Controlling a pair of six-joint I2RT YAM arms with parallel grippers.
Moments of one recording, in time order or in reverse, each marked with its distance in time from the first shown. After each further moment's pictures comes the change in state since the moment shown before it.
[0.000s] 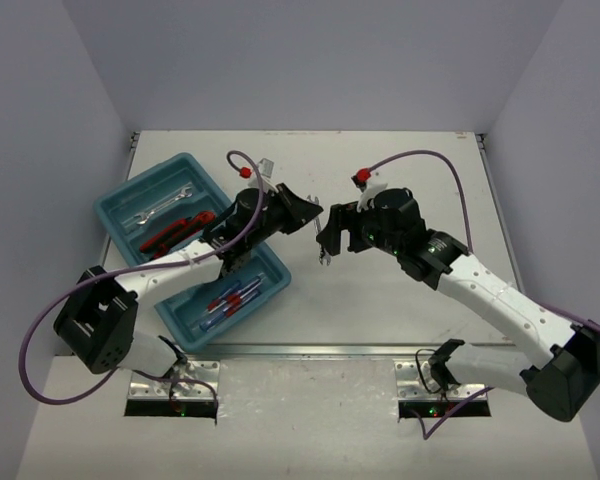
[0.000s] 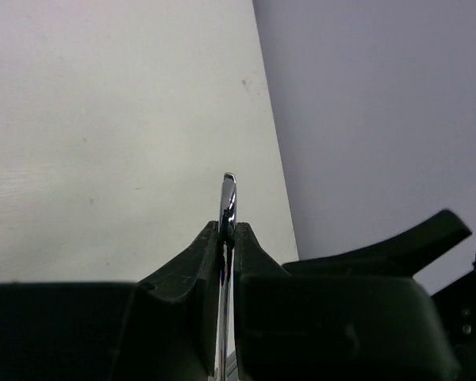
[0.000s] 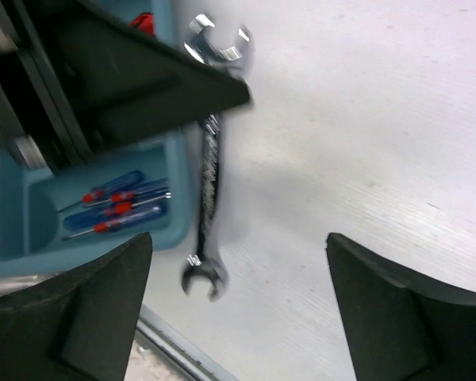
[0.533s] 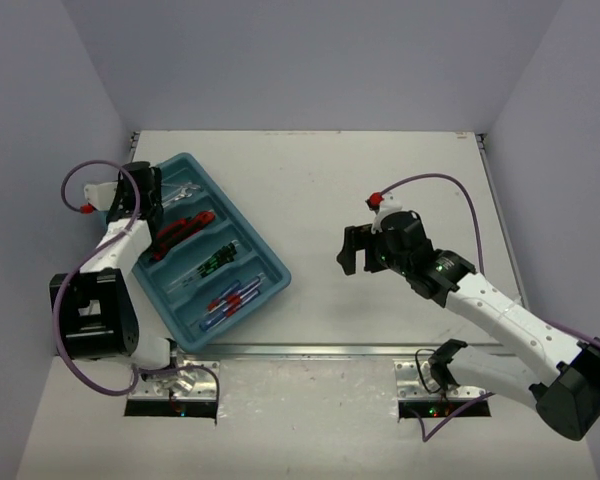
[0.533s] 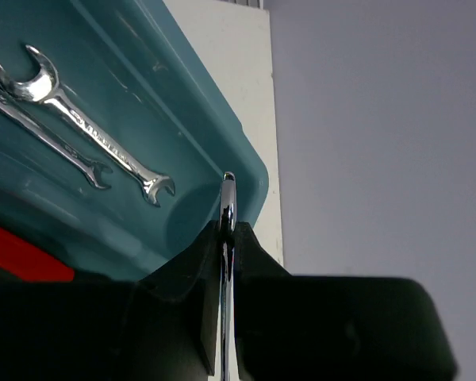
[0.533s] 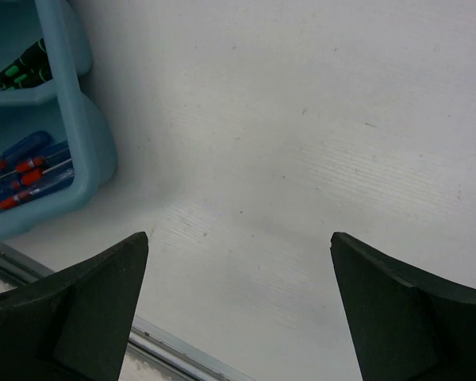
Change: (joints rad) left arm 0.798 0.017 0.064 -0.325 -0.481 -0.381; right arm -0.019 -0.138 -0.190 -0.085 0.146 -0.004
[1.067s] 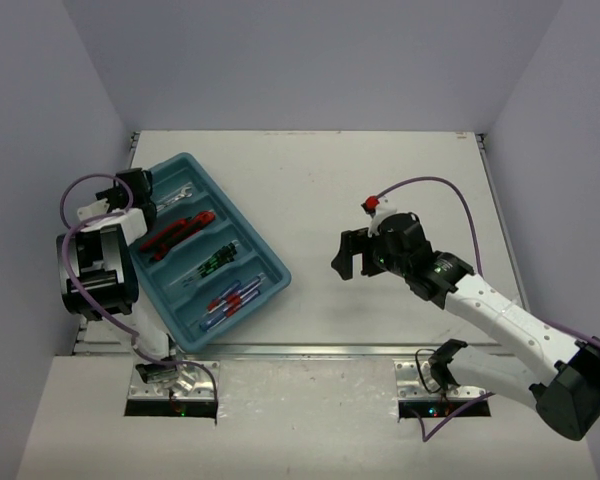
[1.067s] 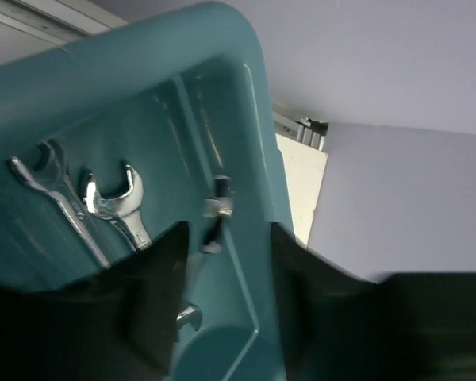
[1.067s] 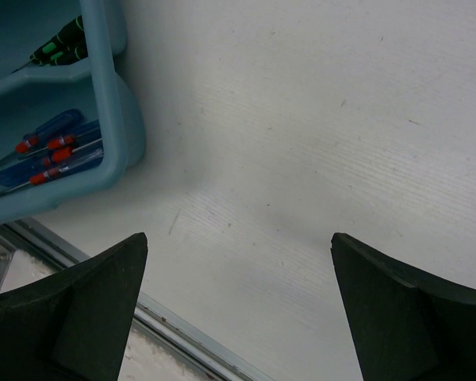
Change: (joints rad) left arm 0.131 0.279 0.049 0.056 -0.175 -0.260; right arm 0.000 0.000 -0.032 0.032 -0.103 0.000
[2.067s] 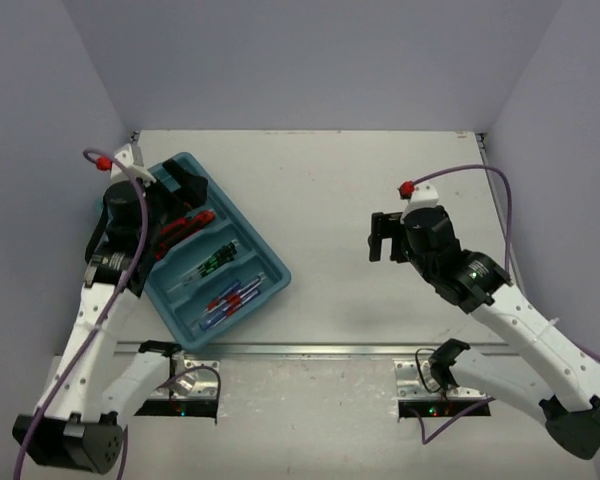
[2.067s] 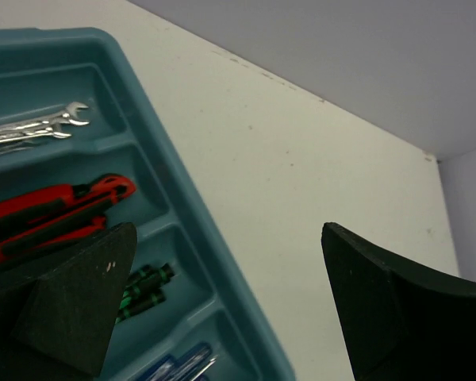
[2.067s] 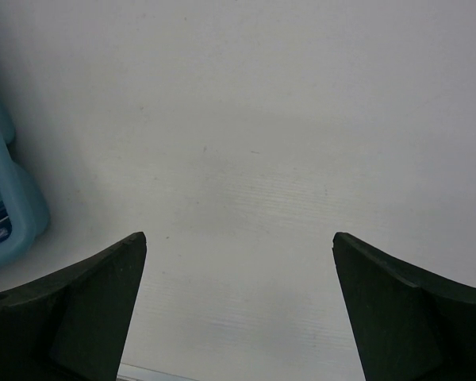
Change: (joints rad) left arm -0.347 -0.807 -0.010 -0.370 0.574 1.054; right arm 0.000 -0.115 0.168 -0.247 0.389 -0.039
